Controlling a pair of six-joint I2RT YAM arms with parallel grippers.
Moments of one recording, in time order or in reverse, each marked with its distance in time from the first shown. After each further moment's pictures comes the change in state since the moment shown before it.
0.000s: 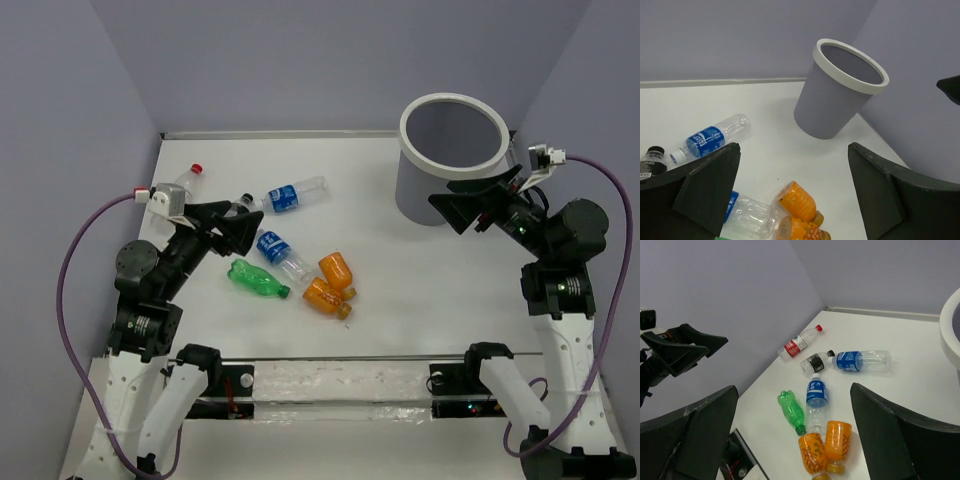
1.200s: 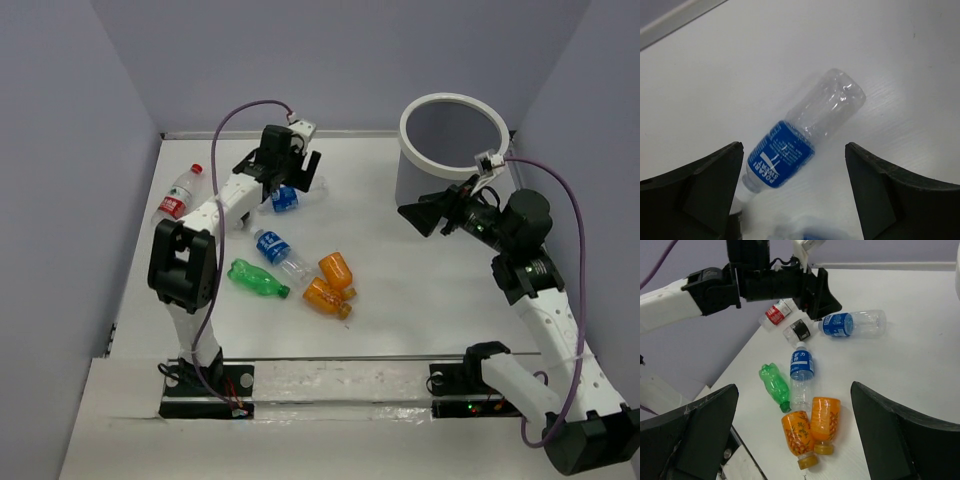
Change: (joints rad) left arm -0.183 1.241 0.605 -0.098 -0.367 0.520; right arm 0.204 0.105 -0.139 0.011 0.152 -0.135
